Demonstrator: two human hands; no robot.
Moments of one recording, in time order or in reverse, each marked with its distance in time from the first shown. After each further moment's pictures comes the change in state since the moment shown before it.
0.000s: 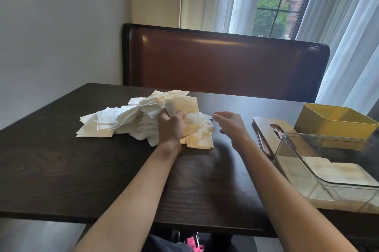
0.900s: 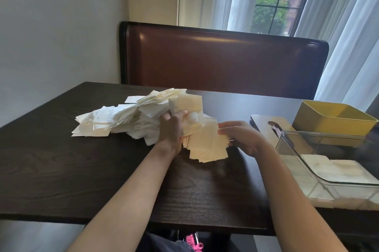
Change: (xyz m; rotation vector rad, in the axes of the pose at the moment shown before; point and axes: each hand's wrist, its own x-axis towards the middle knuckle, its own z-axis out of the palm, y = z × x) left_hand -0.012 0.004 0.006 0.006 -0.079 -0.133; right_hand -0.002 0.023 -0.041 0.062 -0.327 0.147
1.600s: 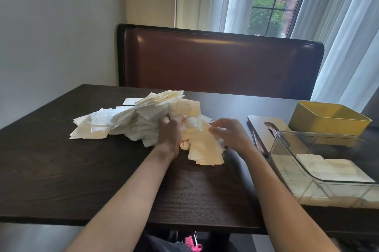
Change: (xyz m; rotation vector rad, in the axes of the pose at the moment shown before) left_hand 0.007 -0.011 -0.001 0.046 0.001 0.023; right_hand 0.002 0.005 0.017 -0.313 0.211 -0.282
